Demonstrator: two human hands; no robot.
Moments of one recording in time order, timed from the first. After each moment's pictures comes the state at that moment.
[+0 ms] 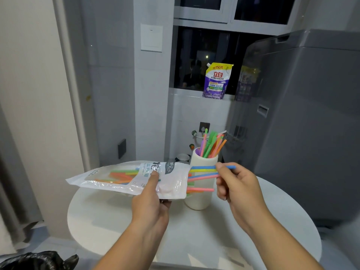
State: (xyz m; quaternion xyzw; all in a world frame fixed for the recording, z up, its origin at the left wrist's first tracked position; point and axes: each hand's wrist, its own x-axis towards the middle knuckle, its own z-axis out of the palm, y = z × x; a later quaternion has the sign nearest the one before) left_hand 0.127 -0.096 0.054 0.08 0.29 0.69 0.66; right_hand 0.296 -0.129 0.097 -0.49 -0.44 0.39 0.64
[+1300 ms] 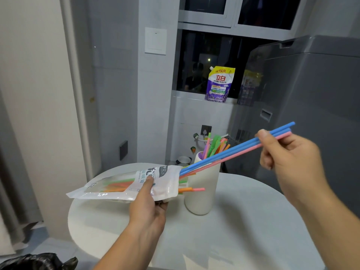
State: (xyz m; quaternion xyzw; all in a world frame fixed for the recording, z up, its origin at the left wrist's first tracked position) left_hand 0.116 -0.073 0.046 -0.07 0.24 0.70 0.67; right_hand 0.338 -0.138 0.178 -0.47 -0.53 0.17 0.69
